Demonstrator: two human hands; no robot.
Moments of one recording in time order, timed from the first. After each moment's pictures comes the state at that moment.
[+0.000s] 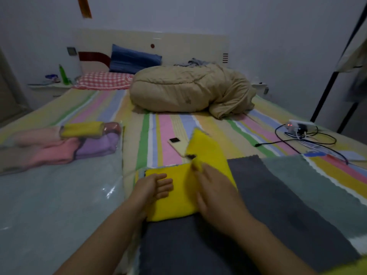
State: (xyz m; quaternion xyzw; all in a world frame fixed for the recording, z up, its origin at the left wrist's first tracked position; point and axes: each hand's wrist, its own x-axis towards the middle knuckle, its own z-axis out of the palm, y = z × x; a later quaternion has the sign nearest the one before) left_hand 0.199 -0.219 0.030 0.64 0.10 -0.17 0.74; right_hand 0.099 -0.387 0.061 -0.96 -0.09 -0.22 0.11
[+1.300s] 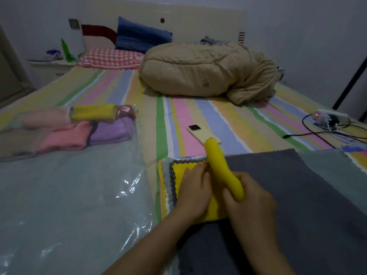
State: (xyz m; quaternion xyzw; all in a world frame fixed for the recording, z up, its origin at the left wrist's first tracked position) left_hand 0.199 -0.238 -0.006 0.84 -0.21 0.00 0.50; right_hand 0.104 -0.327 0.045 -0.89 0.18 -0.29 0.29
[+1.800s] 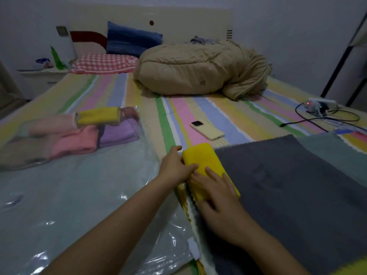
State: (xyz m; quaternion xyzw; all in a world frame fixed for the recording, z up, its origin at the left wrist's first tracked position) left_hand 0.240 -0.161 0.024 0.85 -0.08 -0.10 0.51; right_hand 0.101 -0.269 0.025 -0.95 -0.05 -0.08 0.31
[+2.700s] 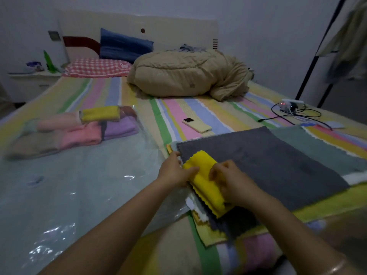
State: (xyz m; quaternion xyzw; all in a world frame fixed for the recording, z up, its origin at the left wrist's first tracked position) left_hand 0.150 -0.131 0.034 0.85 -0.12 -0.12 0.49; right_hand 0.044 -0.292 0.058 -0.98 0.06 0.02 0.16
